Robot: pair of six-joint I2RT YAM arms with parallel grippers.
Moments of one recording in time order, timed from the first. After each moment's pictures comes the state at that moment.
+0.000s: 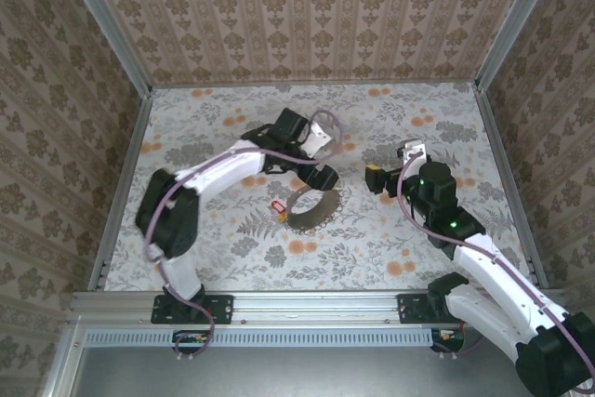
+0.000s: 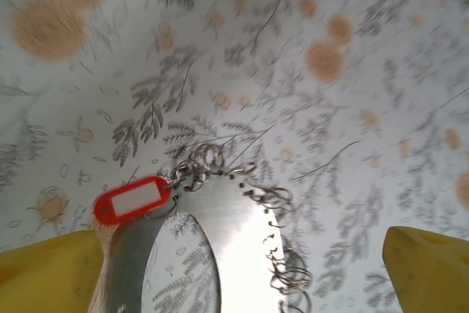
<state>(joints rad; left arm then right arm) -0.71 1.71 1.32 -0.50 0.45 0.06 0.34 0.82 0.53 -0.03 0.07 0.10</state>
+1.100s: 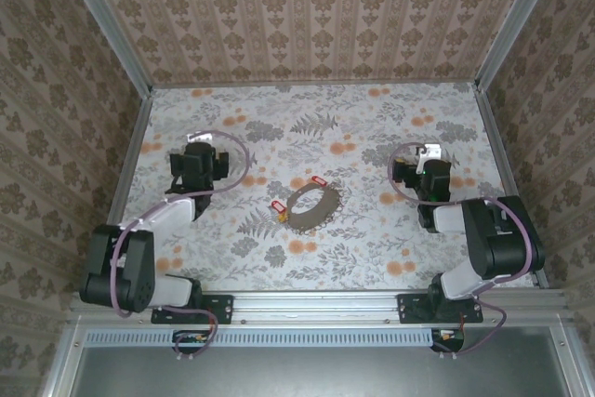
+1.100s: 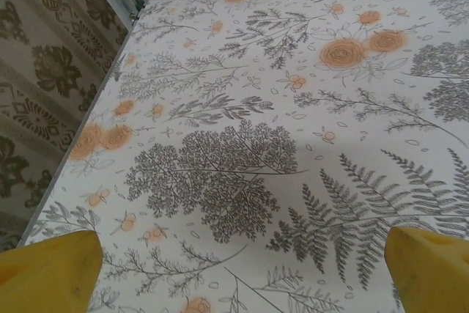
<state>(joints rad) -0.24 1.36 0.60 0.23 -0.42 0.04 0.02 1.54 0.38 0.76 0.16 0.03</state>
